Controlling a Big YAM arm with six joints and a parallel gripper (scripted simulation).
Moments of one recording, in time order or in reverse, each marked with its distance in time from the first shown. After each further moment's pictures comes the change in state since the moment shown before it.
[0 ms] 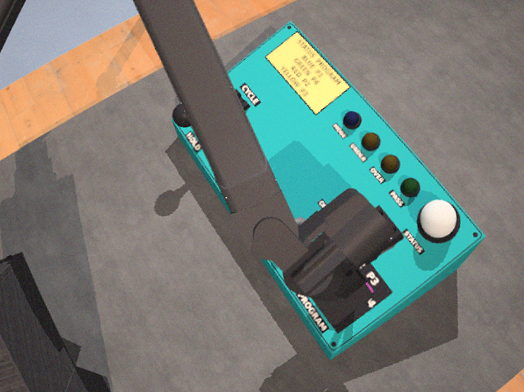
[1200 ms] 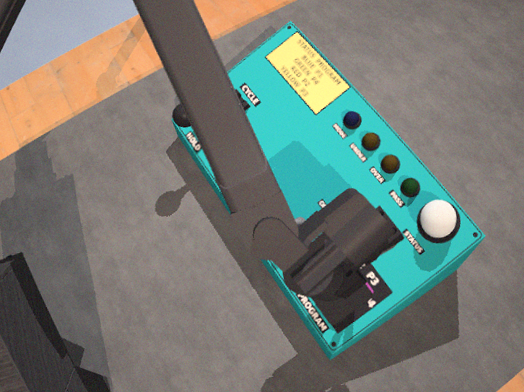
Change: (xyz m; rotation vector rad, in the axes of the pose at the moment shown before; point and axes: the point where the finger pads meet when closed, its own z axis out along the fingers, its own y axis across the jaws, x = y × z) arm 0.000 0.000 0.000 0.000 0.000 0.008
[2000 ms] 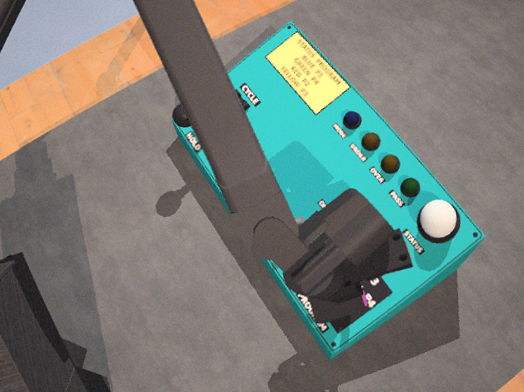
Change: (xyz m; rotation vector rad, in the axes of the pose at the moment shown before) arm 0.000 0.000 0.000 0.001 0.001 0.335
